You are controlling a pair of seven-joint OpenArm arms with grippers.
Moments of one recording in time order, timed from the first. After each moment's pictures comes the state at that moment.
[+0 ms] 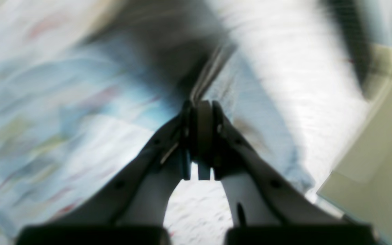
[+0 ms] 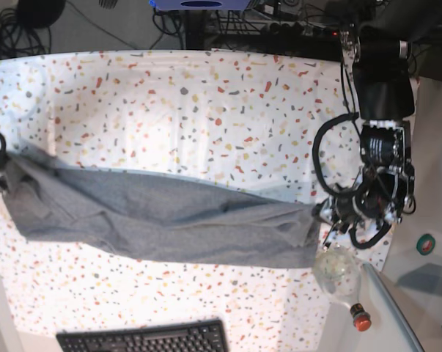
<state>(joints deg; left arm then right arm) -14.3 -14.4 -11.6 70.3 -48.9 25.7 52.8 23.6 28.0 30.9 38.0 16.8 9.9 -76.0</state>
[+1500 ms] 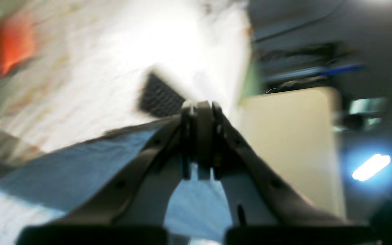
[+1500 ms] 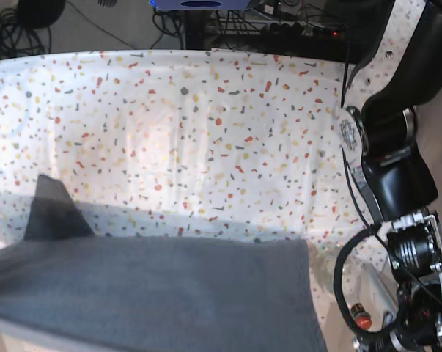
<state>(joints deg) -43.2 -8.1 -16.7 77.7 -49.5 25.0 52.3 46.1 30.4 33.3 66.0 18.6 10.5 -71.2</state>
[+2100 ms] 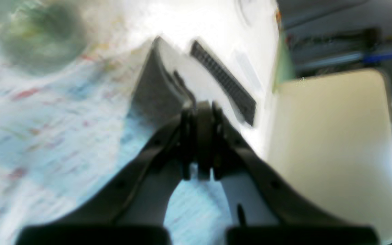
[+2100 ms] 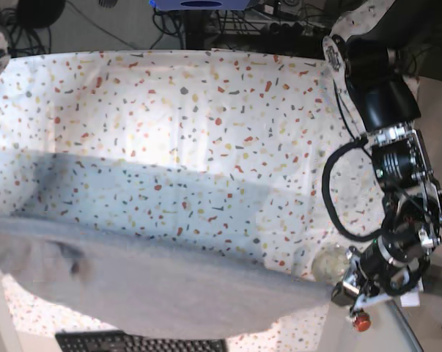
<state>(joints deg) -15.6 -9.1 -16.8 92.4 -49.7 24.8 51.8 14.7 22.8 44.0 84.0 18.5 10.2 -74.6</state>
